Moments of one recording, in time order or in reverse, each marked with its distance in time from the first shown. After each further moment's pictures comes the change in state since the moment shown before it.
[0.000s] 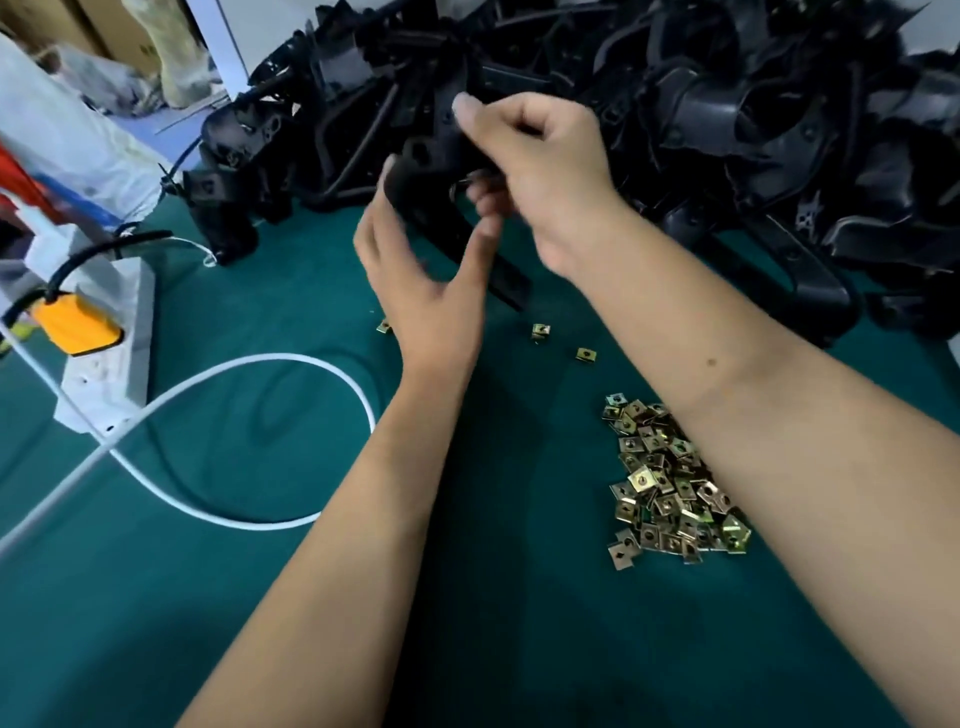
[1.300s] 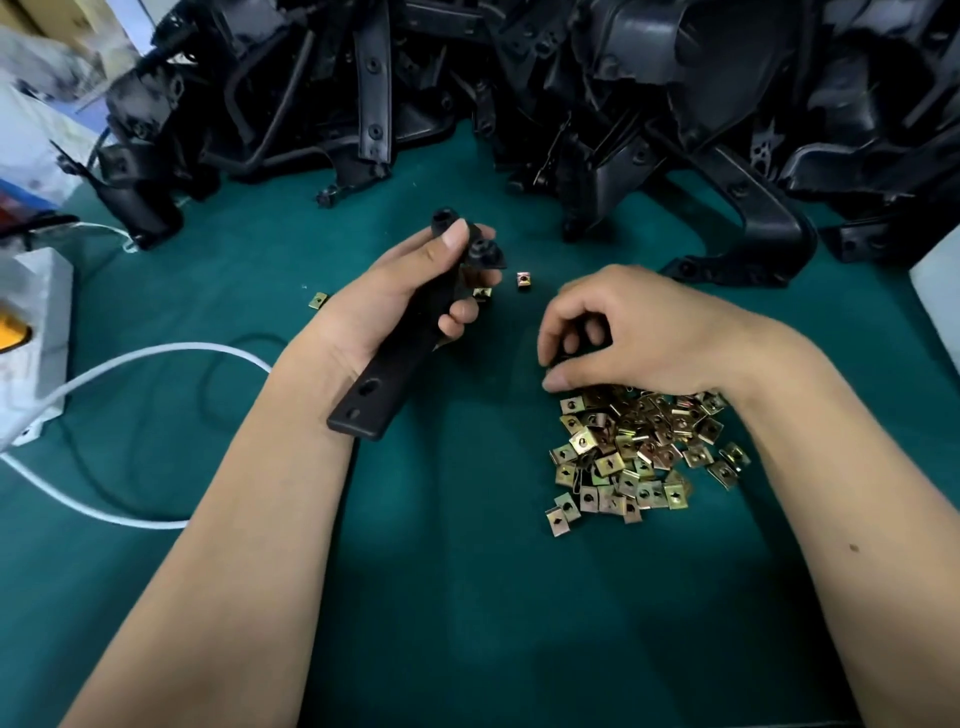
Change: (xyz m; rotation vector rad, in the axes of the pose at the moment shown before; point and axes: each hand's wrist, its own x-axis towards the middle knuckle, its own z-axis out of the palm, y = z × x) left_hand -0.001 0.001 -0.012 -0.548 -0.941 -0.707; right_hand -0.098 0.027 -0.141 -1.013 -0.618 0.058
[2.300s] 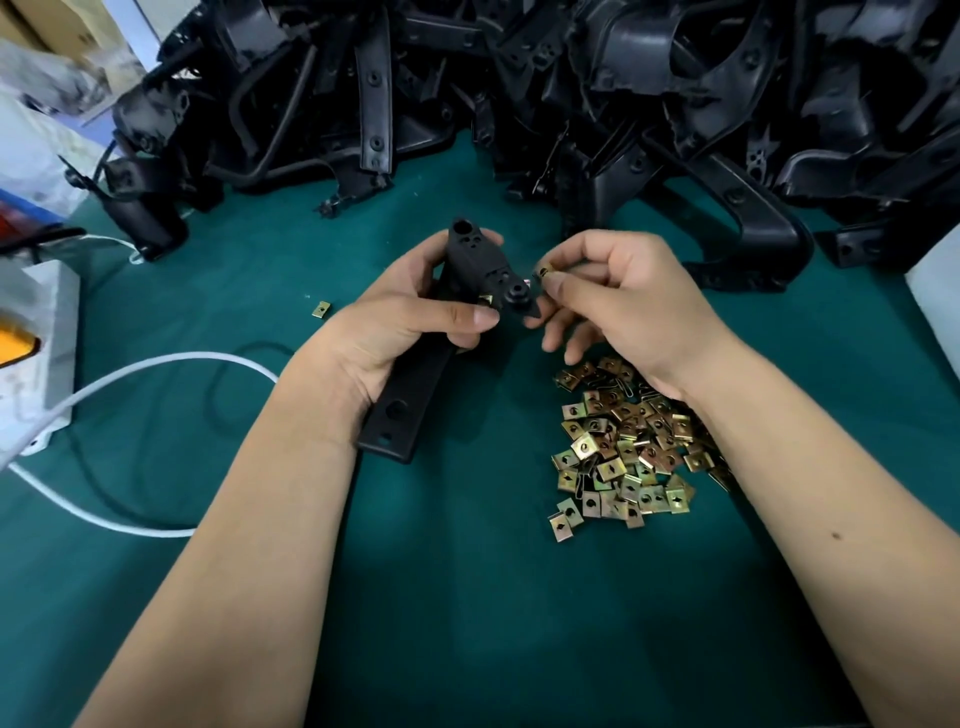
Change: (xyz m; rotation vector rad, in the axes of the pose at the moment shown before) left_hand 0.002 -0.004 -0.004 0.127 -0.097 0.080; right_hand 0.013 -0.002 0.019 0.862 0.379 0.032
